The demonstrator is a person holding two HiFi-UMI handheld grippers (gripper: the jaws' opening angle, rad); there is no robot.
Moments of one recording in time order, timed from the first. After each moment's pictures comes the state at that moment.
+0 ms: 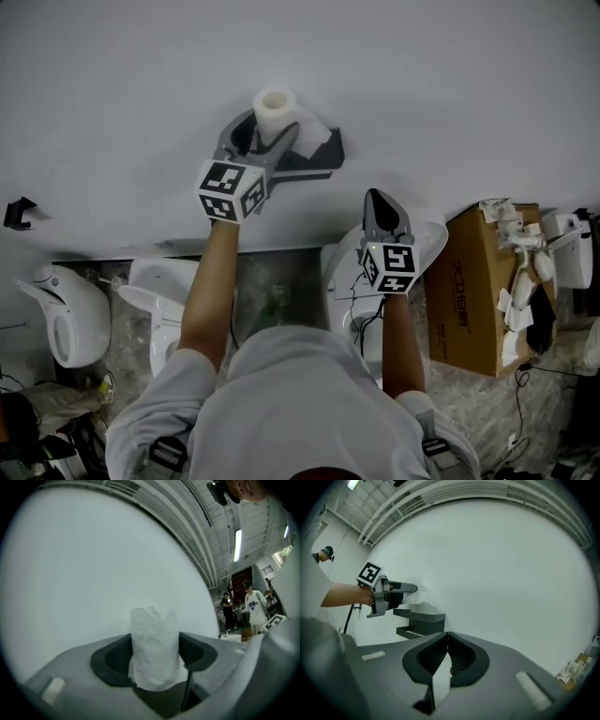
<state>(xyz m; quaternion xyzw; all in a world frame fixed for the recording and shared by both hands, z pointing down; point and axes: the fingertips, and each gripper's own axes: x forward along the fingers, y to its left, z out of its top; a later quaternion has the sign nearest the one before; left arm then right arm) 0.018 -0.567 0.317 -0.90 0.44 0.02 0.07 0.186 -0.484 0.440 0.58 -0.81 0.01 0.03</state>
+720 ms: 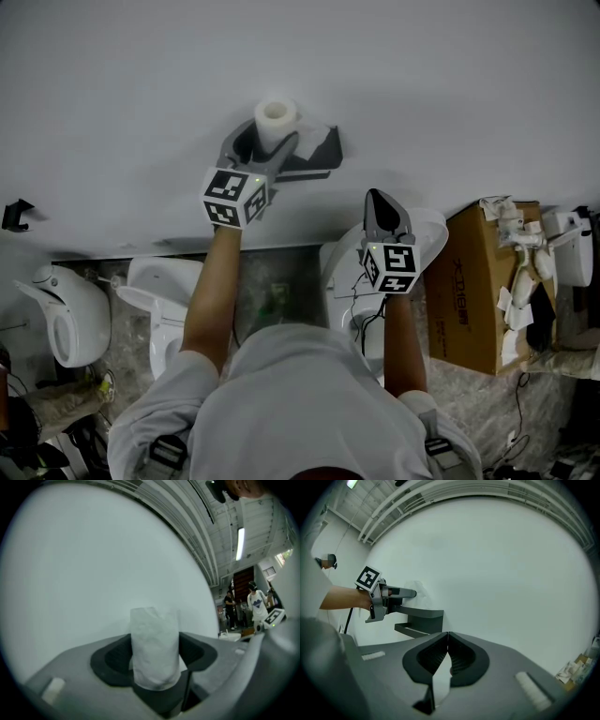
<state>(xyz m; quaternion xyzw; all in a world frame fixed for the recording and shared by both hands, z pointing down) 0.022 -0.576 0.352 -0.90 0.44 0.01 0.05 0.191 -0.492 0.450 0.58 -0.82 0.01 0.04</state>
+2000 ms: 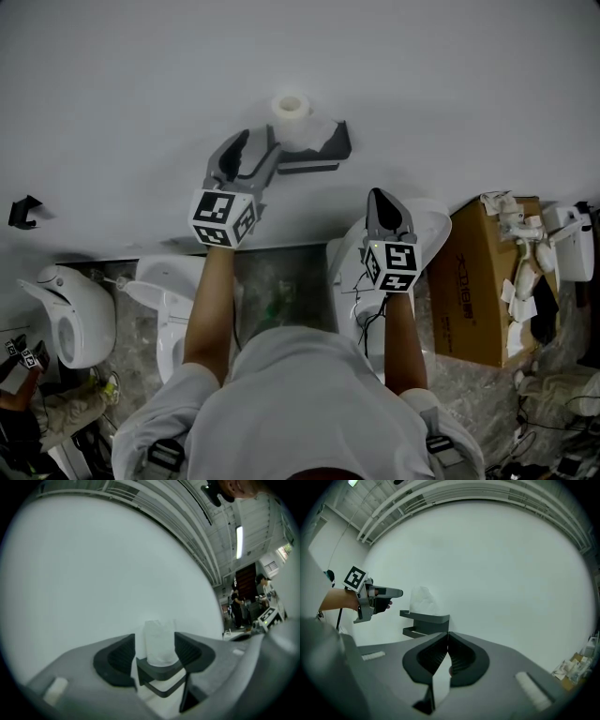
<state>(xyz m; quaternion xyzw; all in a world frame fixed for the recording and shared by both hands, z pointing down) -0.029 -0.512 0.337 -0.88 0.47 0.02 0.07 0.173 -0.455 0.435 0.59 -0.81 0.01 0.04</state>
